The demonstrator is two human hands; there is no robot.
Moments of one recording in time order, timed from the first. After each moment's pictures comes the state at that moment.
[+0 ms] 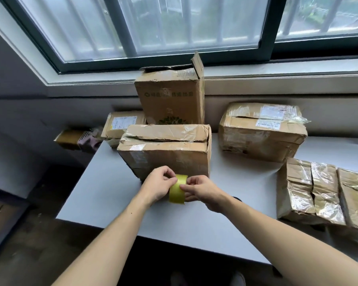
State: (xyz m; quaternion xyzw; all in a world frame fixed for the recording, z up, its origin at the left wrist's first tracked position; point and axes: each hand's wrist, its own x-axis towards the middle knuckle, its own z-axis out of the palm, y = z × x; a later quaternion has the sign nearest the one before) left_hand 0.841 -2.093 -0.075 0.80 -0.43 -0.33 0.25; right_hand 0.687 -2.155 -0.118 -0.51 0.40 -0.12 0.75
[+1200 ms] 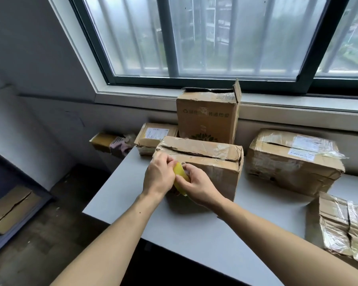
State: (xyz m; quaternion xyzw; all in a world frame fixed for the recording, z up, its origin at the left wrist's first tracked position) left_hand 0.883 -2.067 -0.007 0.83 -0.43 -0.03 0.36; right_hand 0.759 -2.120 -0.022 -0.75 0.27 -0.23 0.56
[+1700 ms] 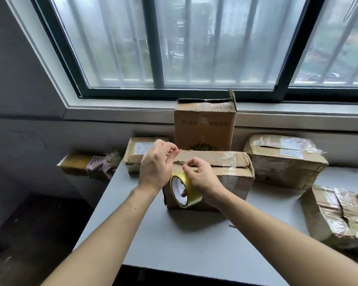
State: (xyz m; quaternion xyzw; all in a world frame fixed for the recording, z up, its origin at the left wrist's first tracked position) left_hand 0.997 -2.092 0.008 0.65 -0.62 0.06 0.43; right_hand 0.851 -2.119 0.005 -0.62 0.47 -0.29 0.56
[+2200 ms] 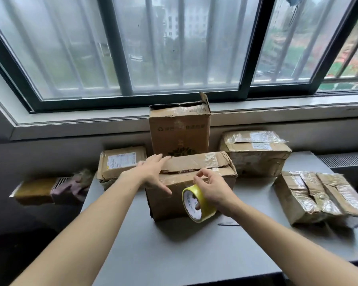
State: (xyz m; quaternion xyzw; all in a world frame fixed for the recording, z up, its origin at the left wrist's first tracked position) left_hand 1.035 -2.181 -0.013 0.63 -0.75 -0.18 -0.10; right_hand 0.806 -2.117 -0.001 -0.58 0.58 -0.27 0.51
